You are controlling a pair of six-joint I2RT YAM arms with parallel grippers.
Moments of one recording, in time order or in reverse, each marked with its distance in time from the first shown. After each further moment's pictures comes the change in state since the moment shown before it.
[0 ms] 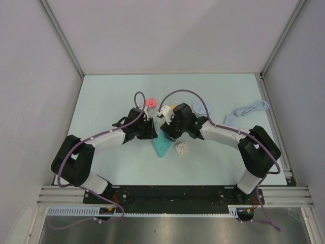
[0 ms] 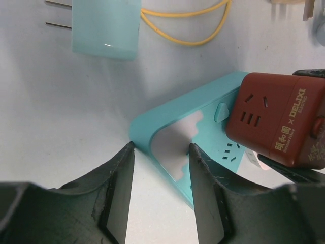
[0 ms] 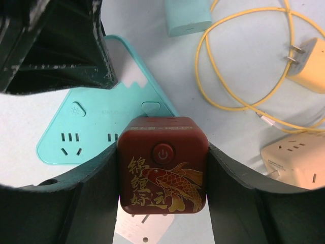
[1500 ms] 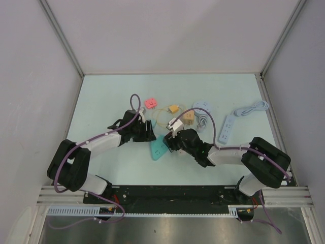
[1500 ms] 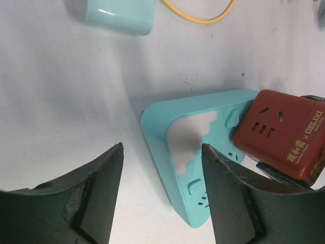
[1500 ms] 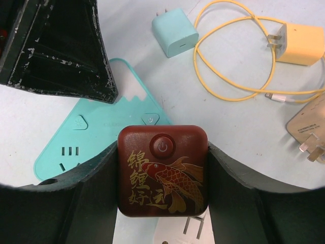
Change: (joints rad) left arm 0.055 -0.065 -0.060 -0.021 0.058 0.015; right arm 0.178 -0.162 -0.520 0.763 0.345 0.312
